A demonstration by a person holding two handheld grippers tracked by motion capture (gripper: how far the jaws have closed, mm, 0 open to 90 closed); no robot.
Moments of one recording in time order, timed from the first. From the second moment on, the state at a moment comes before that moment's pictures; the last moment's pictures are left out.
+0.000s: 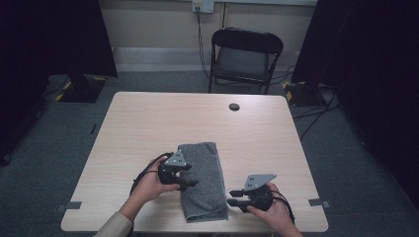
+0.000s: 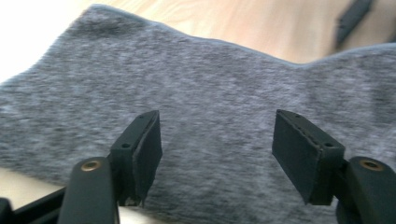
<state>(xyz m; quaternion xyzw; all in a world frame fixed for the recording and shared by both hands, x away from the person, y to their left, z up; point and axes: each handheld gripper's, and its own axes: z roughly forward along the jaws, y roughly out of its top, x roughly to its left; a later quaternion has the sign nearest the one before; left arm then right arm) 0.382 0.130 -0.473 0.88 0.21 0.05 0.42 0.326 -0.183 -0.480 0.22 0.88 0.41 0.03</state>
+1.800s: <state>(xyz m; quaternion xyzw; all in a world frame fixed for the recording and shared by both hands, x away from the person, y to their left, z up) 0.320 0.139 -0.479 0.90 0.13 -0.03 0.42 0.382 -0.123 -0.495 0.28 0.87 0.38 0.14</state>
